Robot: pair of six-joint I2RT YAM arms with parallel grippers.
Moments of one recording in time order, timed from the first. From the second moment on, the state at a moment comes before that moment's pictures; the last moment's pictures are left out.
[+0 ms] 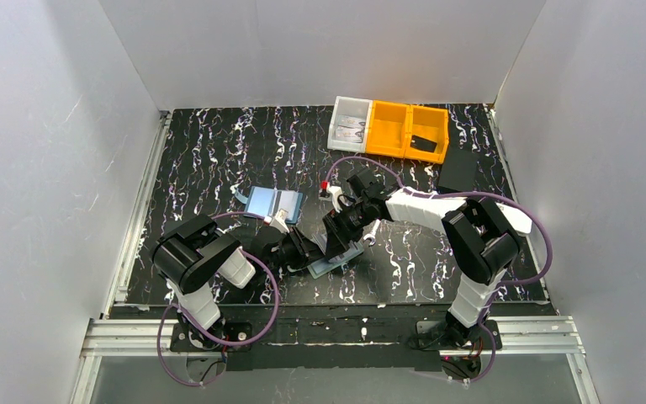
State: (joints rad) left arm -0.69 1.75 0.26 1.02 0.26 -1.24; right arm 0.69 1.78 1.07 -0.38 -0.78 -0.02
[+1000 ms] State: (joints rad) left arm -0.68 1.76 0.26 1.04 0.27 -1.24; right arm 0.65 1.78 1.07 -0.40 -0.79 -0.01
